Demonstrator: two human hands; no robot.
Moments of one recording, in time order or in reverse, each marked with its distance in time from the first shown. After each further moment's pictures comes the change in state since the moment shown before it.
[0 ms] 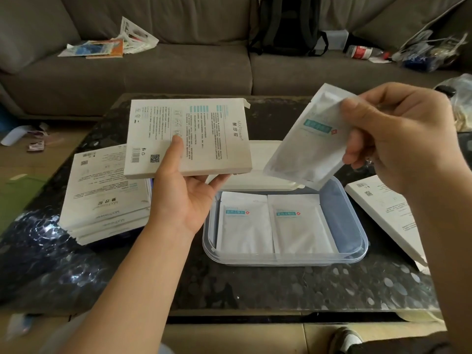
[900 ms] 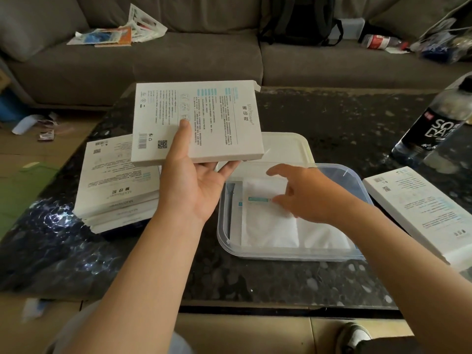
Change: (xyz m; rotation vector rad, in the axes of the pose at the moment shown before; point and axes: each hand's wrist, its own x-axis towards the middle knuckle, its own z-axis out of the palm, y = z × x) left_hand 0.005 0.008 -0.006 -0.005 -0.025 0.008; right_hand -0.021 0.088 0.079 -0.924 -0.649 0.228
